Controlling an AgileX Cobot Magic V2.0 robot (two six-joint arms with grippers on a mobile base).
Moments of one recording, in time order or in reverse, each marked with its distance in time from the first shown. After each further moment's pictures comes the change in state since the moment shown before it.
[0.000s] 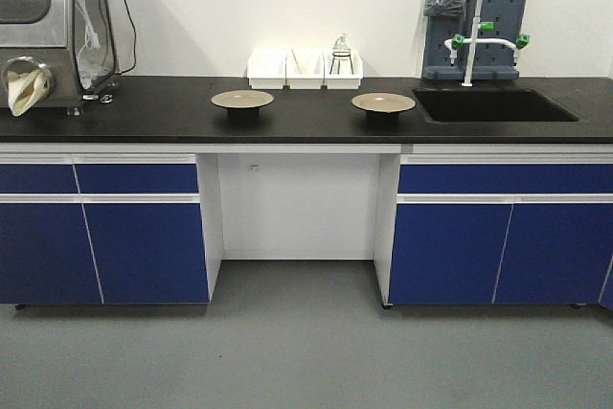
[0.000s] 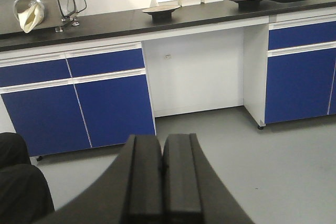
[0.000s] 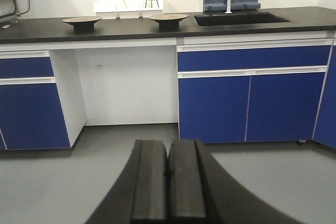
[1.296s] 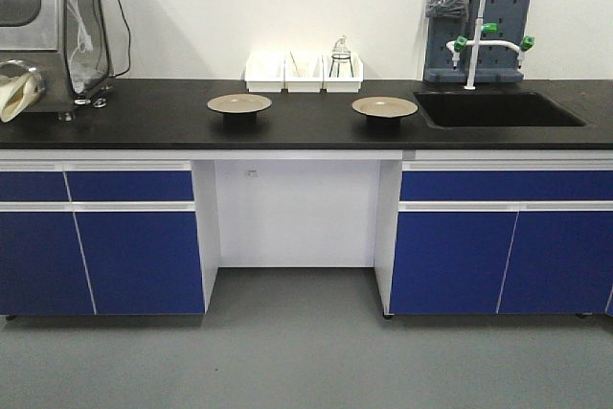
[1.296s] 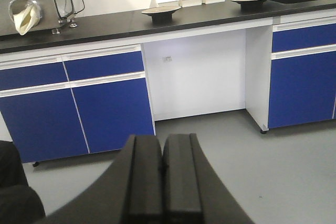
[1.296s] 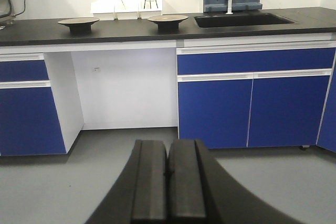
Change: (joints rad) left arm 0.000 0.000 0.000 0.000 0.000 0.000; right arm 0.000 0.000 0.000 0.000 0.000 0.000
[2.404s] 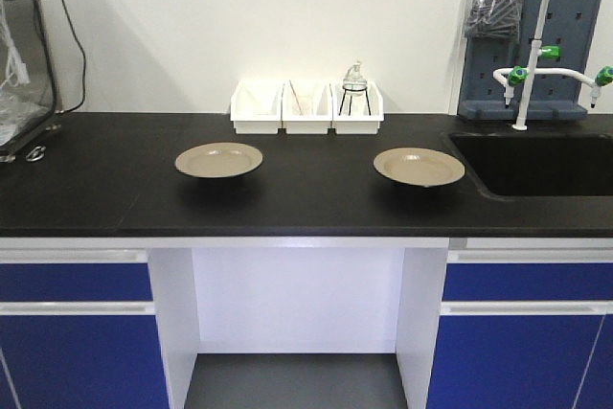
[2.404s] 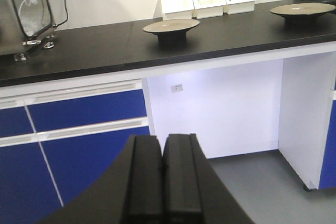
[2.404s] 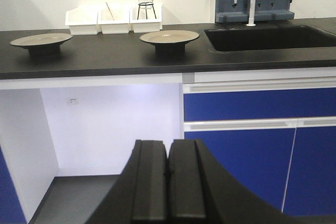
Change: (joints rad) left arm 0.000 0.000 0.000 0.000 0.000 0.000; right arm 0.000 0.000 0.000 0.000 0.000 0.000
